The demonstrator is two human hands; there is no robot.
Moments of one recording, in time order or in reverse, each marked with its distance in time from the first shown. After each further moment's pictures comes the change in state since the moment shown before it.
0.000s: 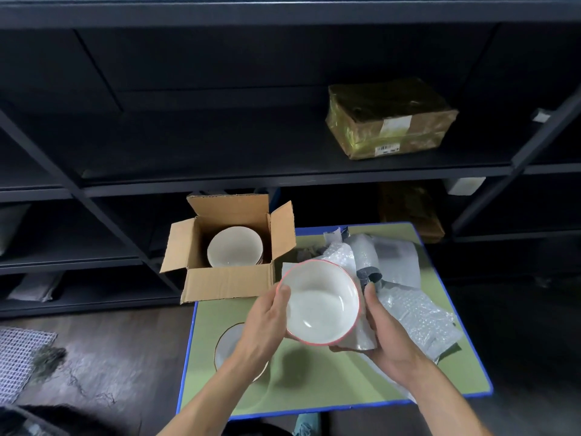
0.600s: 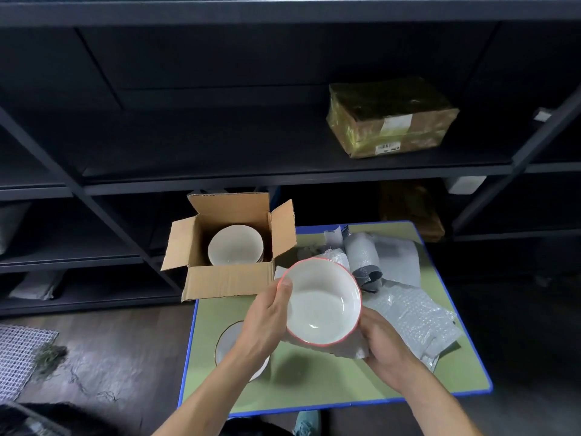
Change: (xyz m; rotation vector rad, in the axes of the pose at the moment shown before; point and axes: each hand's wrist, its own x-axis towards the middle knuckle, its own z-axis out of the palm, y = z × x) left_hand -0.001 0.004 -0.002 0.059 -0.014 -0.024; right_hand -0.003 0.012 0.005 -0.242 0.008 -0.031
